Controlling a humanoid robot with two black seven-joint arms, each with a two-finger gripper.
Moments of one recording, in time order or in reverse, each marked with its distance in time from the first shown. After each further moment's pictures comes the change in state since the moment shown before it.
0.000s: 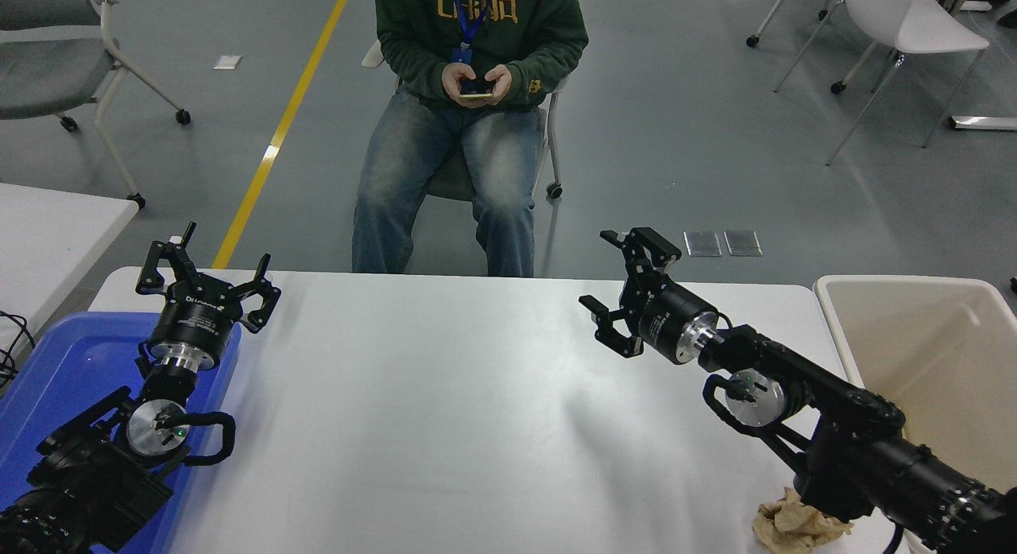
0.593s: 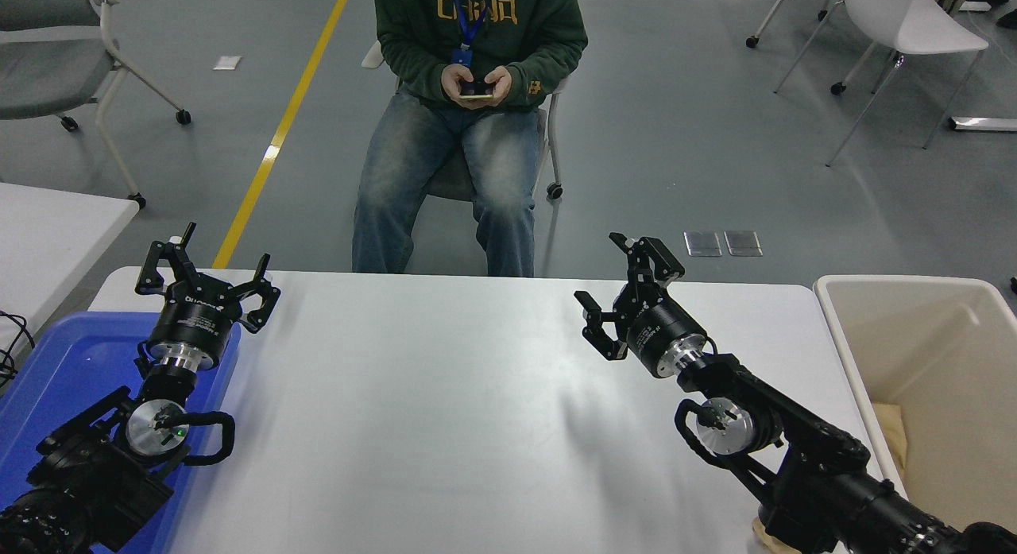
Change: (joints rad) left arm 0.000 0.000 0.000 0.000 0.000 0.000 0.000; right arm -0.070 0.063 0.082 -0.055 -0.002 -0.031 0.108
